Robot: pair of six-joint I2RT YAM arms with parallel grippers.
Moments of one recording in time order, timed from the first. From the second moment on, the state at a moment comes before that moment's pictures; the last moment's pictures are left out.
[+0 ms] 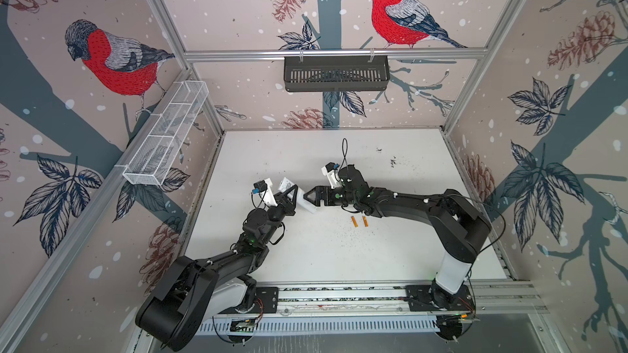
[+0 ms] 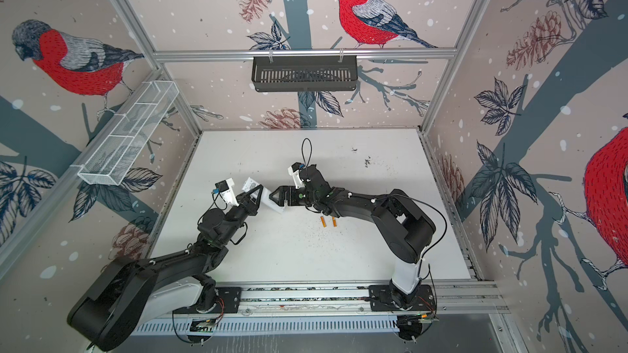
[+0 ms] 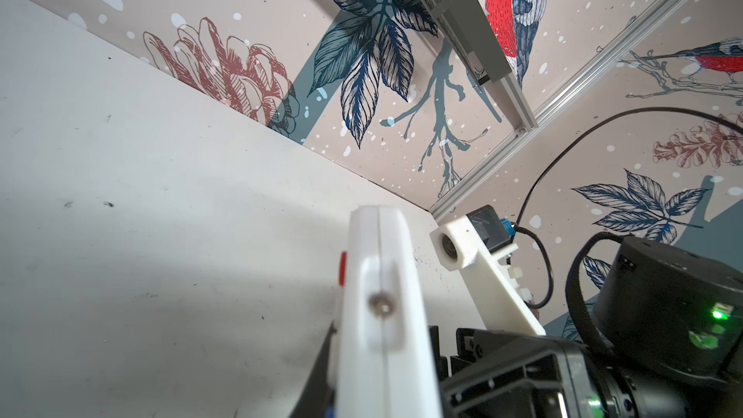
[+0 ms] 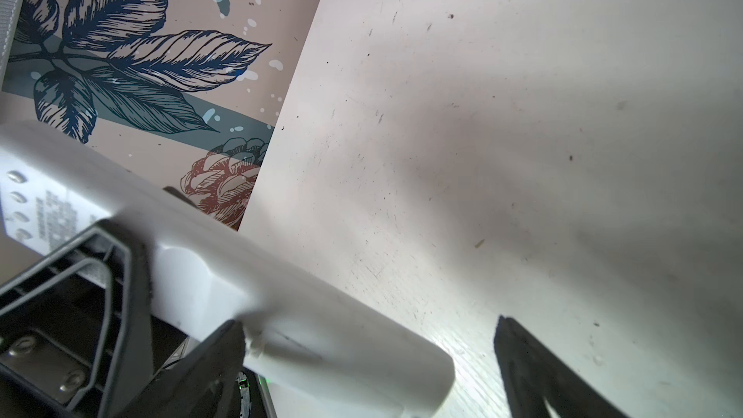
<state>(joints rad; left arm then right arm) -0.43 1.16 0.14 1.04 0.07 -0.73 0.83 1.81 1.04 0.23 -0.42 0.72</state>
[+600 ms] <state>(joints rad) -0.43 1.14 0.10 1.00 0.00 -0.70 0.84 1.89 1.10 0.12 -0.33 0.73</state>
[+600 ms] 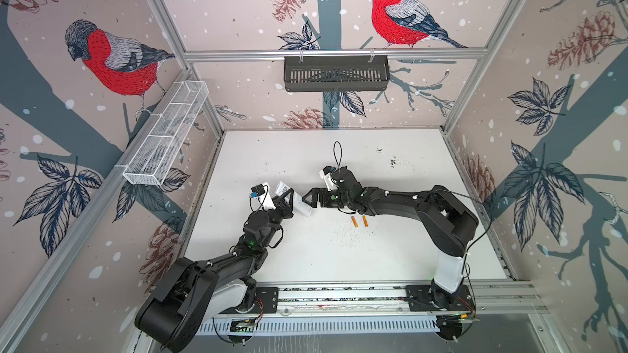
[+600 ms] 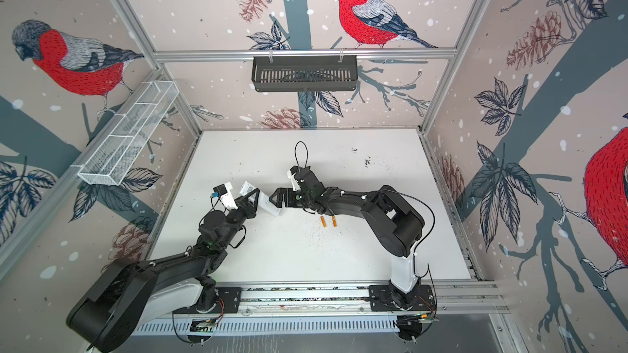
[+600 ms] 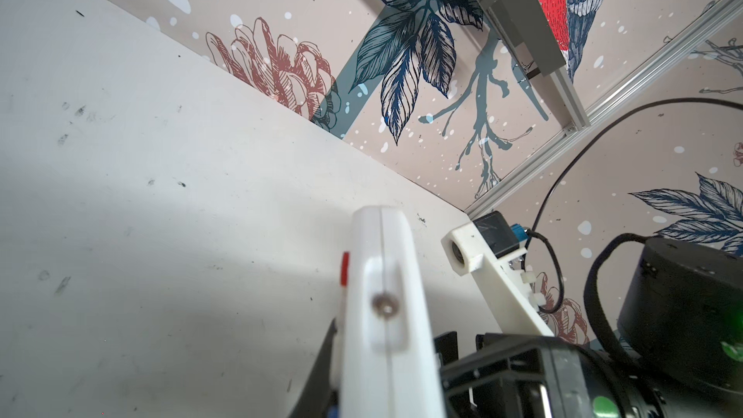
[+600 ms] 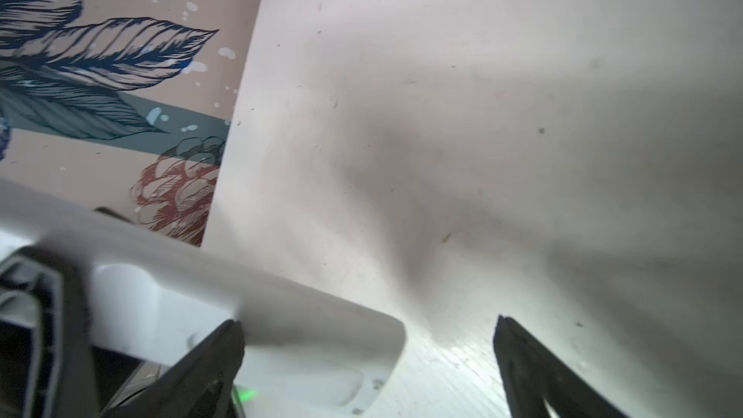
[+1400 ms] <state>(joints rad) -0.46 1.20 0.08 1.18 0.02 -0.69 0.84 1.79 1.08 0.03 -0.20 0.70</state>
